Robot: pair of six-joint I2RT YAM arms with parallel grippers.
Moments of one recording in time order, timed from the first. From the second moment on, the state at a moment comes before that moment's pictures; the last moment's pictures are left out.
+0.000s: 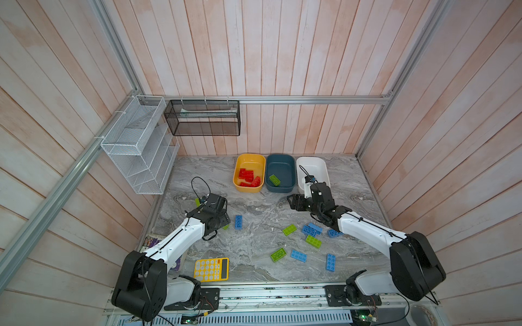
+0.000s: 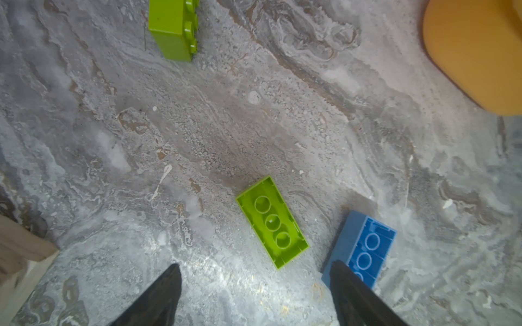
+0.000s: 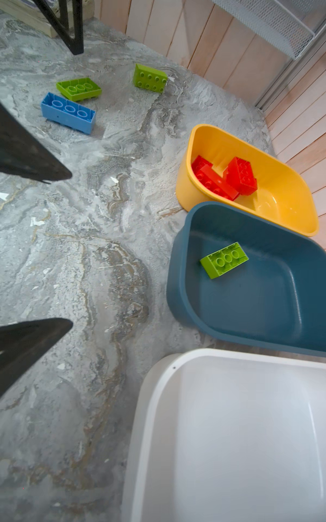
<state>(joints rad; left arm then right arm) -0.35 1.32 0.77 -0.60 -0.19 -0.79 0.51 1.39 0.76 0.03 -0.07 0.45</state>
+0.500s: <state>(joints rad) -0.35 1.56 0.86 -0.60 -0.23 -0.88 0.53 1.37 0.63 0.16 -0.05 0.46</state>
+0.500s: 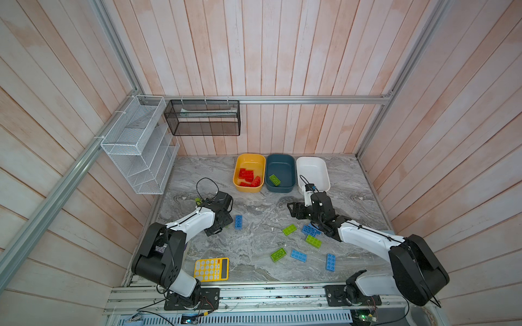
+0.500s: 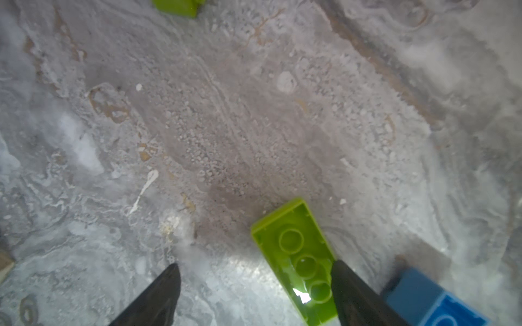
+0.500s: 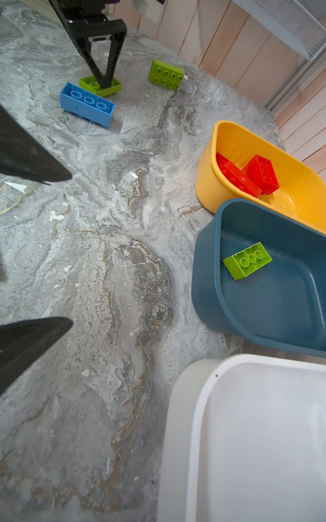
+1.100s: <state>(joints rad) -0.36 1.68 0.93 -0.59 -0.25 -0.89 0.55 1.37 0.62 0.20 -0.05 0.46</state>
